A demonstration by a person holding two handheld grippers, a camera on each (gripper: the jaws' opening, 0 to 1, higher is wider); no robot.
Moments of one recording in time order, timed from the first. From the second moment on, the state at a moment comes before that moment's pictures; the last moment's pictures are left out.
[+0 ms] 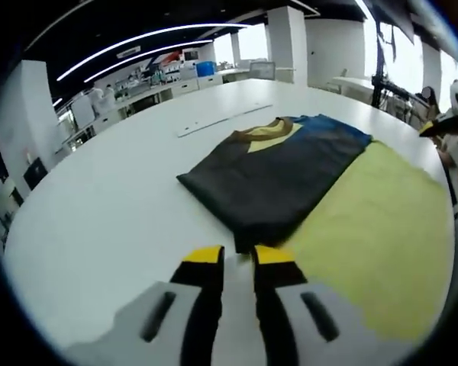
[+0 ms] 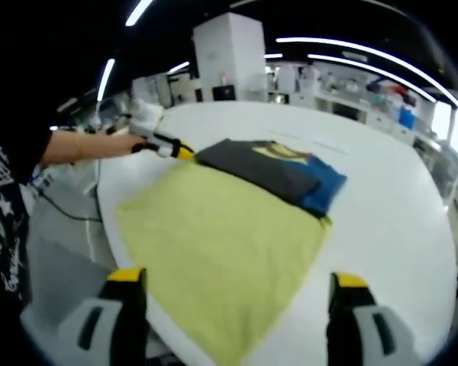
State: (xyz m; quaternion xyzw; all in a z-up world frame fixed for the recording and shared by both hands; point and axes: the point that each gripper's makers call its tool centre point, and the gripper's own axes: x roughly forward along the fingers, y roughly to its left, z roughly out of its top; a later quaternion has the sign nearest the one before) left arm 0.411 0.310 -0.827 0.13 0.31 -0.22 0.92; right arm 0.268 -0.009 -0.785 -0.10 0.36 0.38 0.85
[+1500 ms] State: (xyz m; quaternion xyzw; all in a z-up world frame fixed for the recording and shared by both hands) left arm 0.356 0.291 -0.794 0.08 0.28 -0.28 0.92; right arm 0.256 -0.002 -0.787 -0.10 0.35 0.43 0.82
